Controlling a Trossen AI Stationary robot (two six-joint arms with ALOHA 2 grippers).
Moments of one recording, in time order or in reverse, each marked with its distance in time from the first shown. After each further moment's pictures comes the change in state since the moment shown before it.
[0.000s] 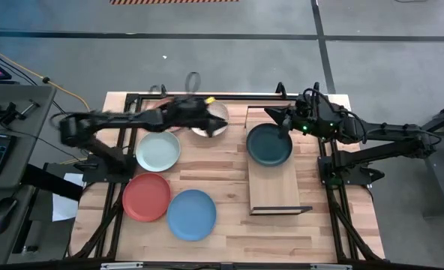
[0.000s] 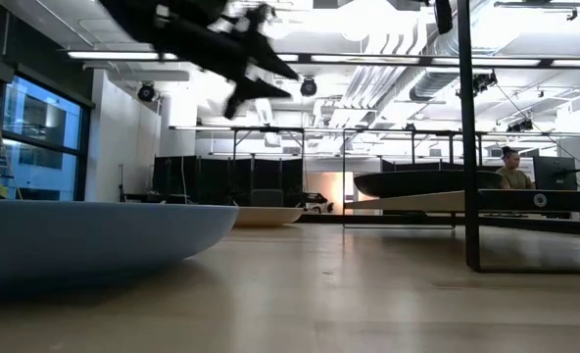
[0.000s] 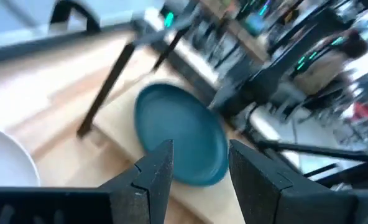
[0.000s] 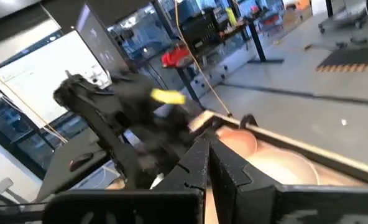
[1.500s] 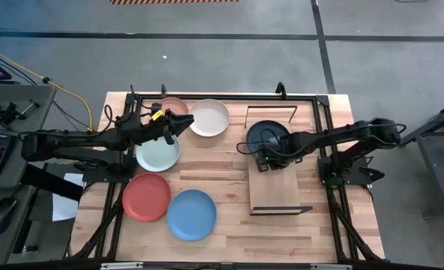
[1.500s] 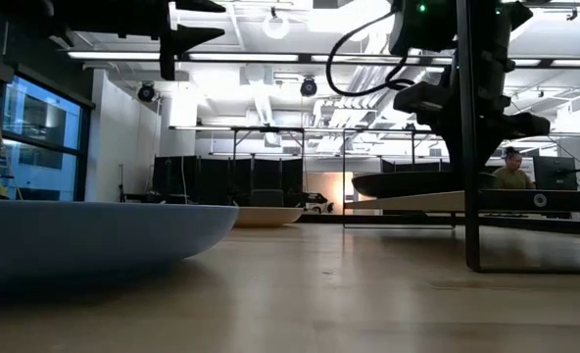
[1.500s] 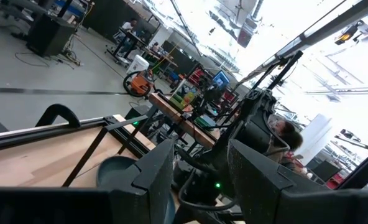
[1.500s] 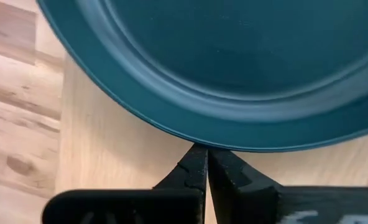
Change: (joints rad) left arm -0.120 -0.525 -0.407 0.330 -0.273 -0.033; right arm 0.093 0.531 0.000 -0.766 -0.323 0.778
